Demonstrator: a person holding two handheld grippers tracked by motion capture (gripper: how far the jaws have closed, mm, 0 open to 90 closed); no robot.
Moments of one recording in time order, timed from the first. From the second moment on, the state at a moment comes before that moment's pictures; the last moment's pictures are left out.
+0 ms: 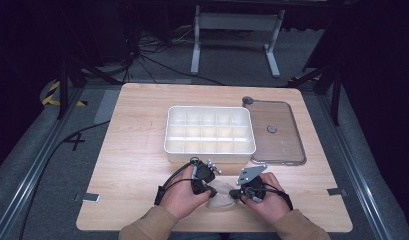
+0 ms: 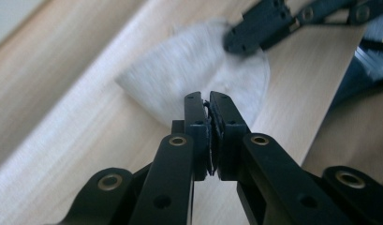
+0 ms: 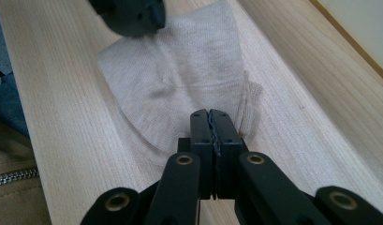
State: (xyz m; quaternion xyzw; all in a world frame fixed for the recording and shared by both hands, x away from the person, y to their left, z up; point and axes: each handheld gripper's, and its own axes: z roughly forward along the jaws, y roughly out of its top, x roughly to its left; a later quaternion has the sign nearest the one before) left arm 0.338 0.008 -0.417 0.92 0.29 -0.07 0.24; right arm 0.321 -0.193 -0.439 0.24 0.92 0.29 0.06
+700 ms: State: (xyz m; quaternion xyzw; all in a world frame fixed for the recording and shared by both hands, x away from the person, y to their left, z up) left arm 0.343 0.017 -0.425 0.92 0.31 -0.08 0.22; right arm 0.322 -0.194 -0.438 0.24 0.92 0.30 0.06
